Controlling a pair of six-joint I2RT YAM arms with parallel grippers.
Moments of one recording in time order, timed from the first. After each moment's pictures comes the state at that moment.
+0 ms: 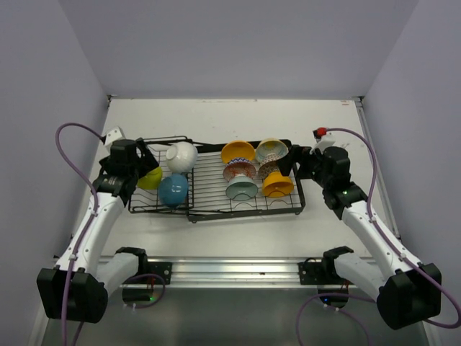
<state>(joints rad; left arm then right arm) -0.09 1.01 0.84 -0.50 -0.34 -0.52 0.27 0.98 0.68 -0.08 -0.15 0.38</state>
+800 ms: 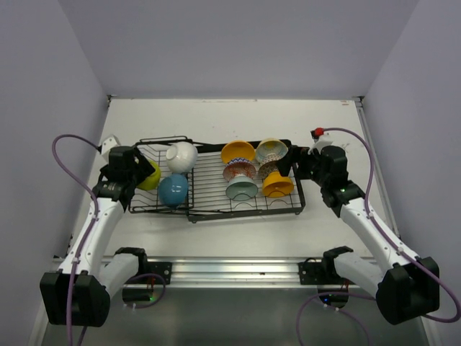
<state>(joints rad) -0.04 0.98 0.75 -0.48 -0.30 -0.62 0.27 1.01 0.68 -0.08 -0.15 0.37</state>
